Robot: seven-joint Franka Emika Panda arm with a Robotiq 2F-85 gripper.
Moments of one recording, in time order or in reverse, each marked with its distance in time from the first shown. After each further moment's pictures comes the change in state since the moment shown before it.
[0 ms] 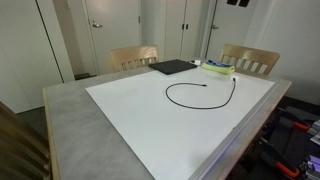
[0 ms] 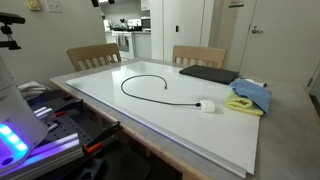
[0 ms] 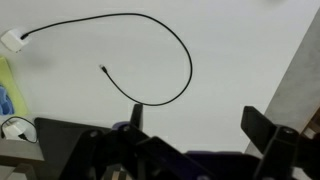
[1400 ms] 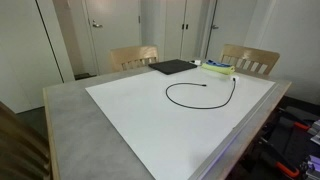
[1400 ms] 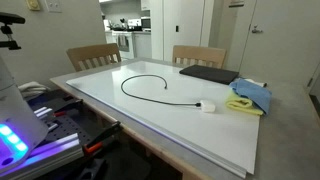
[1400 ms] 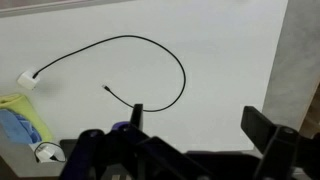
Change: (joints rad) arm 0.000 -0.133 0.122 0.004 0.071 -0.122 0.289
